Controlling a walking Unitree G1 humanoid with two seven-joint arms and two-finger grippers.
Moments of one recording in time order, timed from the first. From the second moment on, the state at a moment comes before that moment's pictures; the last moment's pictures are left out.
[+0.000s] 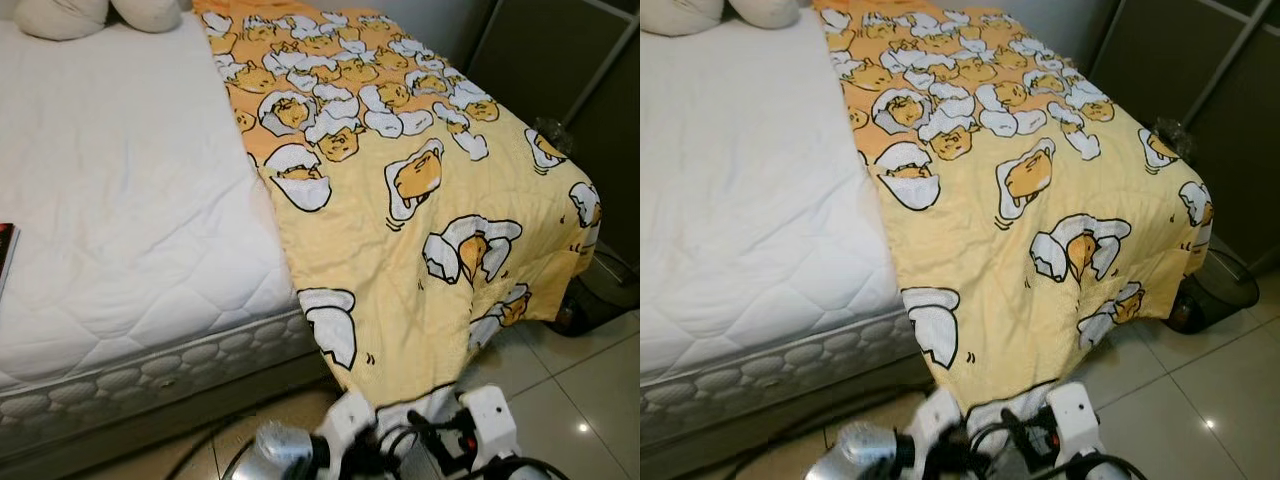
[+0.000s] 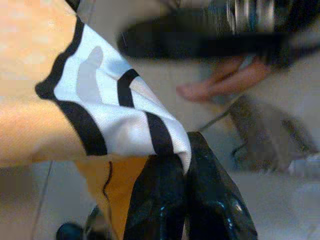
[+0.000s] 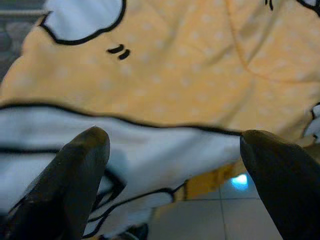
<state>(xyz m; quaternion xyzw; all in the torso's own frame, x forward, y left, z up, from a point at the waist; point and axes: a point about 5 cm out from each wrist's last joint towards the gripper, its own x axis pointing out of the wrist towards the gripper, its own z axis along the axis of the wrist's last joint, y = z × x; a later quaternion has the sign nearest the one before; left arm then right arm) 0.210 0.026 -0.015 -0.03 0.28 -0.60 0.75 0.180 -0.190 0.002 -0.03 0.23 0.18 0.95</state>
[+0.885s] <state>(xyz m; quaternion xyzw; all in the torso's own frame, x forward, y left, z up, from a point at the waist) 0.243 0.104 -0.002 0.15 0.24 -0.42 0.86 0.190 -0.193 0.008 -0.05 0.21 0.17 0.96</state>
